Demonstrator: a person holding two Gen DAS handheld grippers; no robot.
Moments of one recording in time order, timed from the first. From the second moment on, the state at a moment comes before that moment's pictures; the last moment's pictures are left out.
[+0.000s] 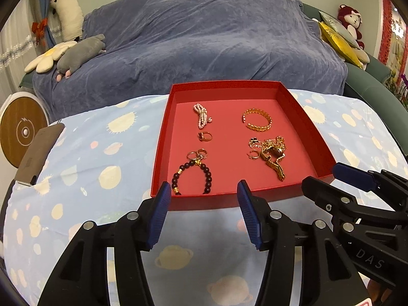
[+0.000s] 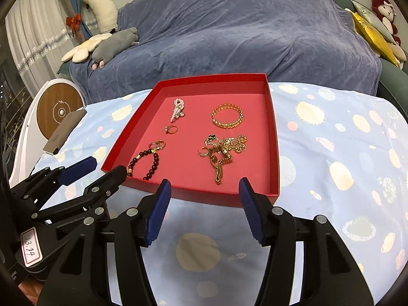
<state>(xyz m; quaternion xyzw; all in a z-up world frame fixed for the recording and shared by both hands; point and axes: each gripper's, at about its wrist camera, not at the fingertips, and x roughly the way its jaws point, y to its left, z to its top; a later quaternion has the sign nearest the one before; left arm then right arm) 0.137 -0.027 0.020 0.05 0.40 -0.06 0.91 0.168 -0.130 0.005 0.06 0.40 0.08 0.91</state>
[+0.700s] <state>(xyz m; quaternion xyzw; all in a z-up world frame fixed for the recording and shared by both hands) 0.103 -0.034 0.022 0.04 0.40 -0.02 0.91 0.130 -0.145 0.008 0.06 0.39 0.05 0.92</state>
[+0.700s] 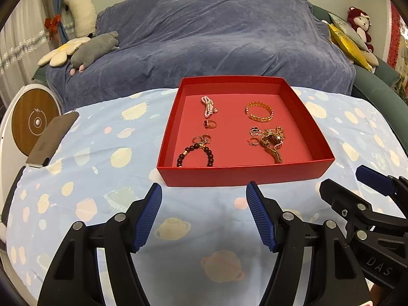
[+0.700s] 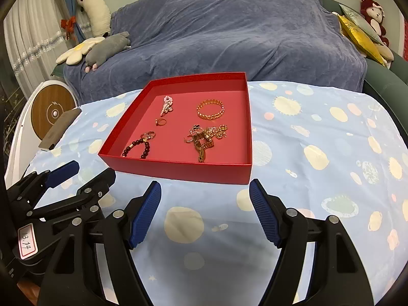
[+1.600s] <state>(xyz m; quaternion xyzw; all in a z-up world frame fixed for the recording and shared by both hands) 0.096 -0.032 0.027 0.04 0.39 -0.01 0.92 0.125 -0.142 0.009 0.06 0.38 0.05 0.92</state>
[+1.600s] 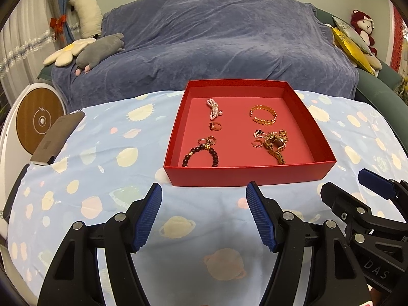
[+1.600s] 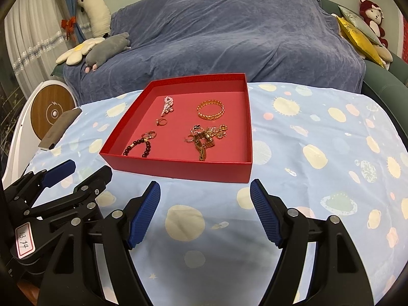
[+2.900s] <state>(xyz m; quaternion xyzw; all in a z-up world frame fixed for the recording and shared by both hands) 0.091 -0.036 0.029 0.05 0.38 0.00 0.93 0.119 -0.142 0.009 0.07 0.37 0.04 0.92</state>
